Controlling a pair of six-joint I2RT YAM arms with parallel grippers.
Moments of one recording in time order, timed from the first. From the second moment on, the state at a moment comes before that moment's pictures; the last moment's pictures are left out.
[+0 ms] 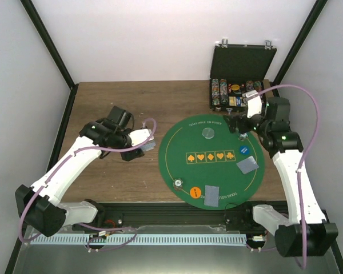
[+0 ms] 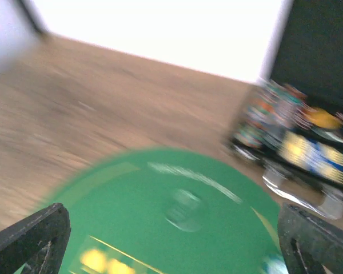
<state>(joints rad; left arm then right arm) -0.51 1.26 1.18 -1.04 0.22 0.67 0.02 1.06 1.11 -0.65 -0.27 -0.24</state>
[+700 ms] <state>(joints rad) -0.53 1.26 1.28 -1.14 0.32 0.66 0.57 1.51 1.06 0.11 -1.01 0.44</state>
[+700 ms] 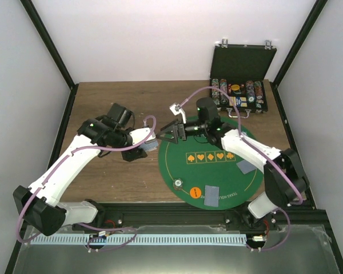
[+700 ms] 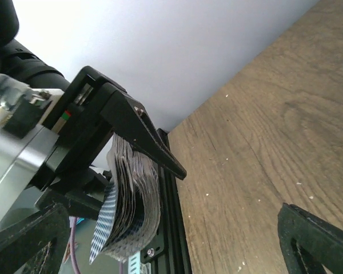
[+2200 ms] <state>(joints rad) -0.53 1.29 1.26 -1.08 0.24 0.62 0.65 1.57 1.23 -0.28 -0.86 0.23</state>
